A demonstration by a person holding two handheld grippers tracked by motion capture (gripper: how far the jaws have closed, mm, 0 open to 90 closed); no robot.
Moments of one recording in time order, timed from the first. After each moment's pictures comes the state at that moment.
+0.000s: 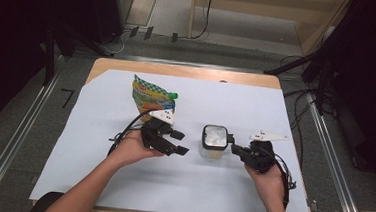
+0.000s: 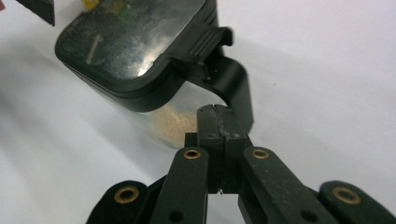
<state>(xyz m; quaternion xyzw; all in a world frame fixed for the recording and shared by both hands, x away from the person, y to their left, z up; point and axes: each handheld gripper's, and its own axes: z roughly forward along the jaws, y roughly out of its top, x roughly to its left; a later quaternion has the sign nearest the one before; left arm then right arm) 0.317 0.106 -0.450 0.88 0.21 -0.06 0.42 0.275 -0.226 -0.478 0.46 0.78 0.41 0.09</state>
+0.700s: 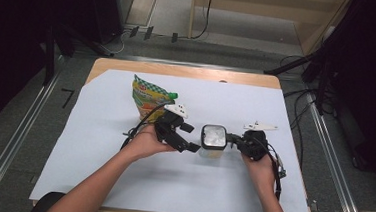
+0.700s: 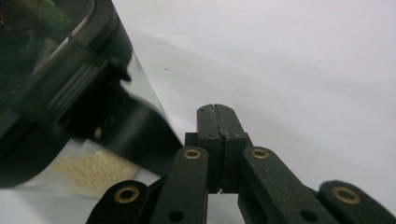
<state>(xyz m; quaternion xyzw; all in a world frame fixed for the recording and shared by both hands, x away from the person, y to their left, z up) 0.337 0.075 -0.450 0.88 0.21 -0.08 0.43 0.316 -0.212 -0.500 0.48 0.78 0.38 0.13</state>
